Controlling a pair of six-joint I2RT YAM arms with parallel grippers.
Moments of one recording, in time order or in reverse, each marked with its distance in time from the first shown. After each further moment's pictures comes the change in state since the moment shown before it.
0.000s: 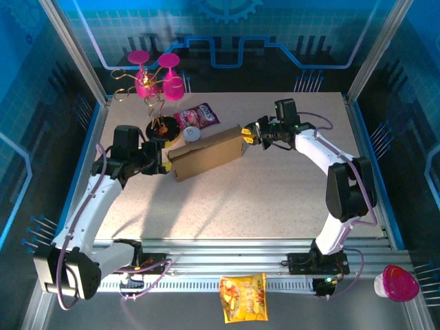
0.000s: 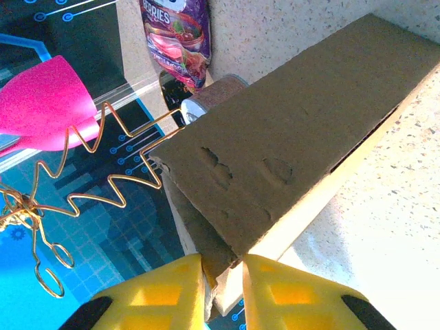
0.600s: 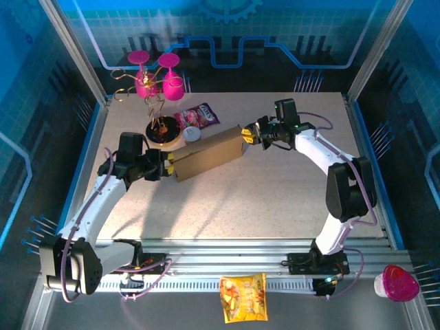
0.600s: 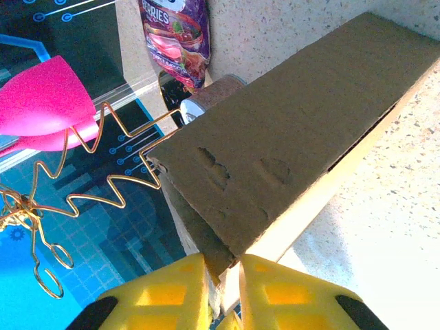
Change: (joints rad) left arm 0.006 0.035 -0.104 0.073 0.037 0.019; right arm 0.000 0.000 0.000 -0.002 0.002 0.000
